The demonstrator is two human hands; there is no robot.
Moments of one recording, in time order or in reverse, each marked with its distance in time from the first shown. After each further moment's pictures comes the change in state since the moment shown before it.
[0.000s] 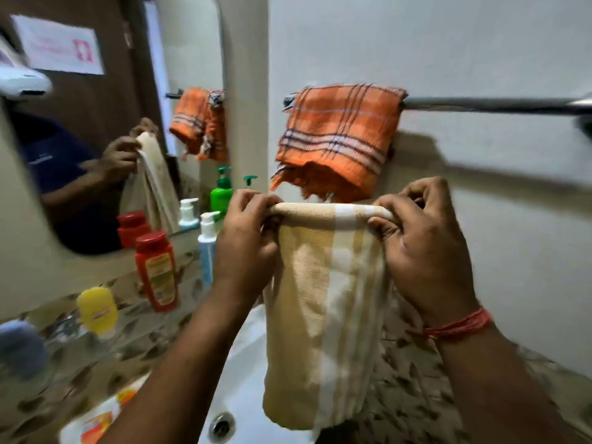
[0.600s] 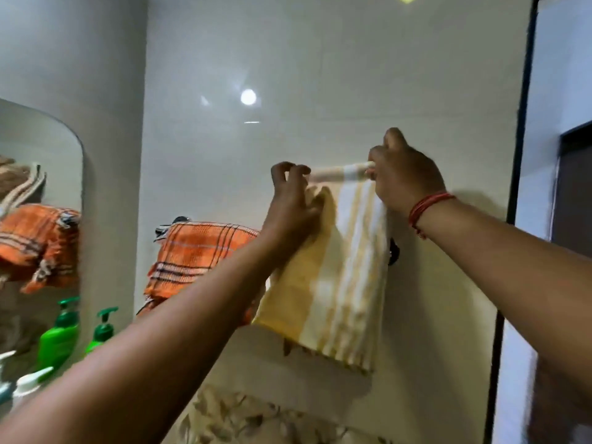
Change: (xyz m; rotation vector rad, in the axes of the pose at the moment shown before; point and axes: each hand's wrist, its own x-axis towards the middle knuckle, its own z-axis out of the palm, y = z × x) left_hand 0.192 0.218 0.118 -0.609 -0.203 0.322; right_hand 0.212 0.059 -0.211 -0.948 0.080 -0.008
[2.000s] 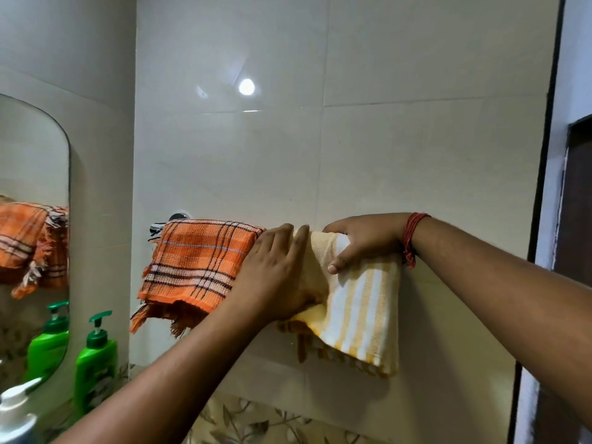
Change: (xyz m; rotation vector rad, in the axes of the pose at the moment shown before) left_hand -0.072 -0.063 -0.002 0.754 -0.315 0.221; right_hand -0.016 -0.029 0.051 0.682 -1.087 -0.137
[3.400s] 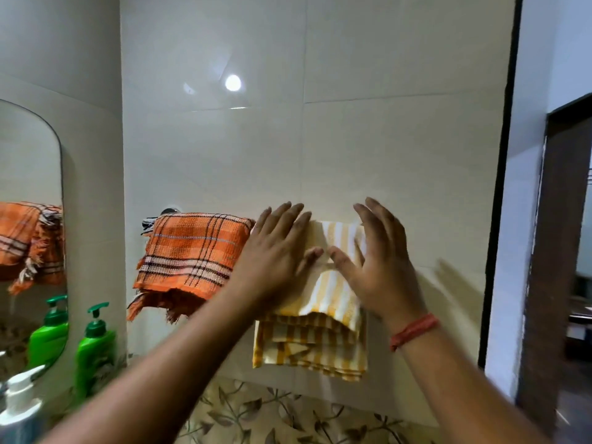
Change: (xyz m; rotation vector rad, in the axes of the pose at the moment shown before) left_hand -0.002 0.026 -0.028 -0.109 0.043 0.066; right_hand -0.058 0.010 0.114 -0.077 1.211 -0.059
